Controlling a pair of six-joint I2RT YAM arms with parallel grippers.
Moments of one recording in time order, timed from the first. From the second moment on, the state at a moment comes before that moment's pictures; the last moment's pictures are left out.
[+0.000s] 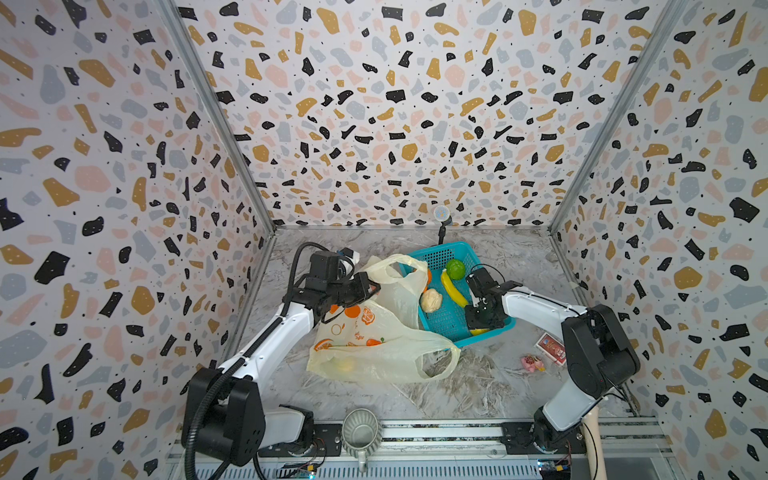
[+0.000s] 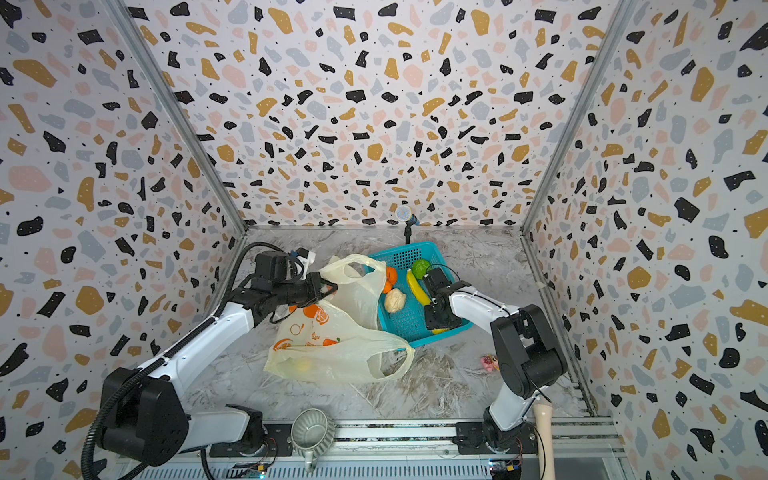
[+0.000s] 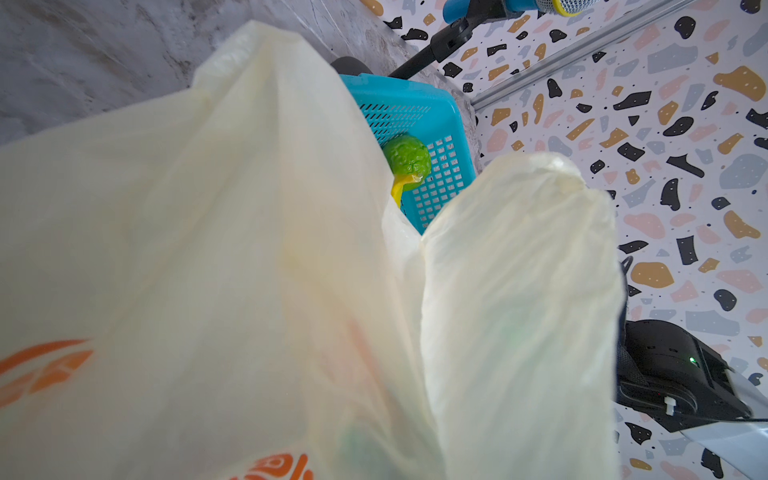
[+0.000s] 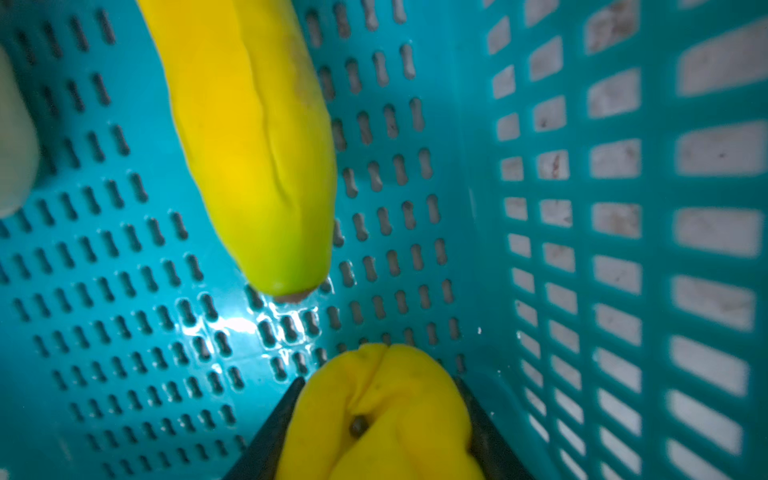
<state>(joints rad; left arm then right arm) -0.26 1.32 0.94 -0.31 0.60 -0.63 0.46 1.67 1.02 -0.66 0.06 0.32</state>
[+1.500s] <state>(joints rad) -0.26 1.31 0.95 -0.31 0.60 -0.64 0.64 1.41 1.10 -0.26 -0.32 0.30</state>
